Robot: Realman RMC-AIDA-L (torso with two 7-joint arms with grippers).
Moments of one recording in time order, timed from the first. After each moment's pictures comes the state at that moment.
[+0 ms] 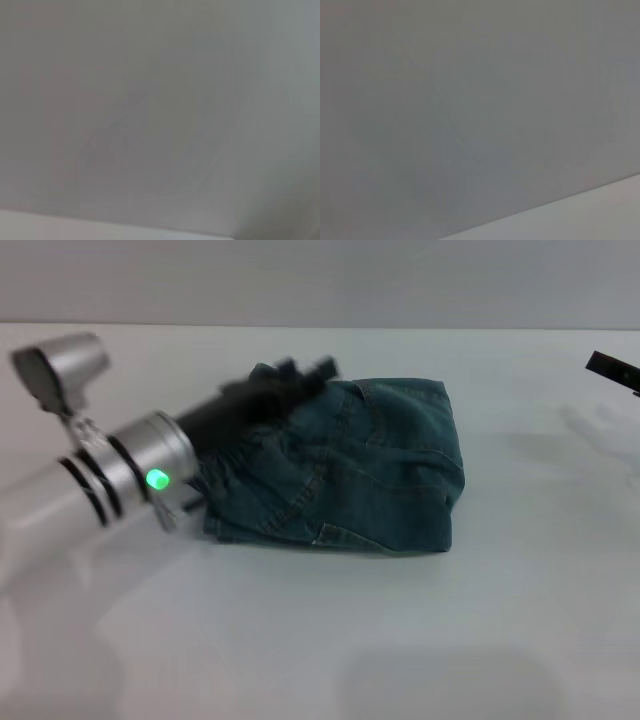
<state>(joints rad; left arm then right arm) -0.78 -2.07 0.17 -0.01 1.93 1.15 -1.19 0.51 2.02 -0.52 -0.52 -1.79 -1.04 1.76</state>
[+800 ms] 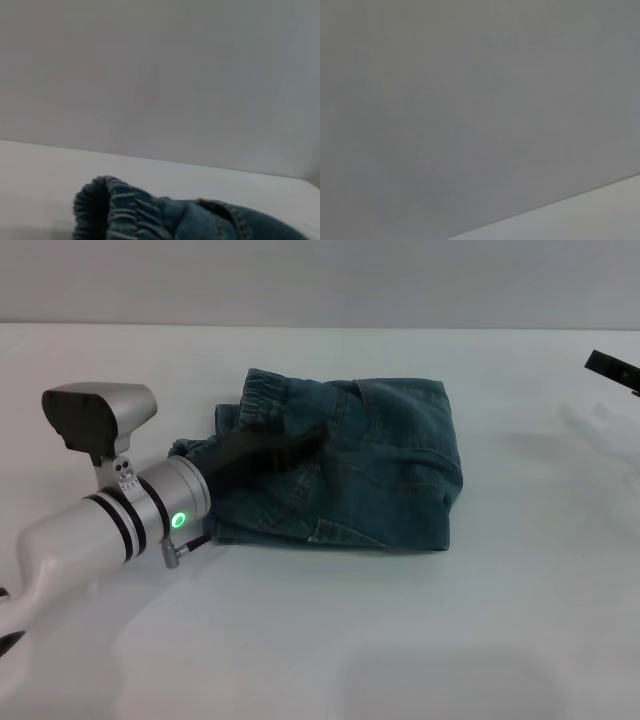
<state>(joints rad) -0.76 -2.07 0.11 -0.13 1.93 0.89 -0.94 0.51 2.02 -0.52 -0.52 -1.78 -1.04 1.76</state>
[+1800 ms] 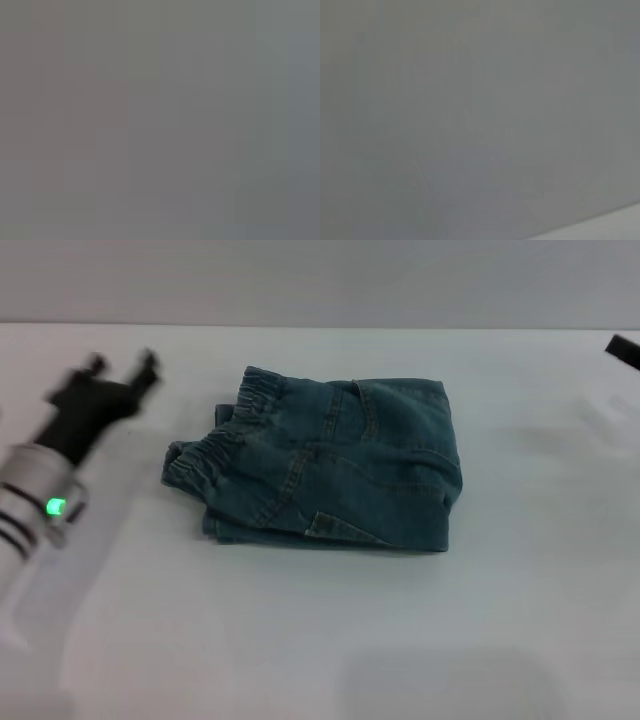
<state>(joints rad) -0.59 -2.06 -0.42 -0.09 1.93 1.03 -0.50 0.49 2.03 -0.51 -0.52 -1.68 -1.03 1.64</state>
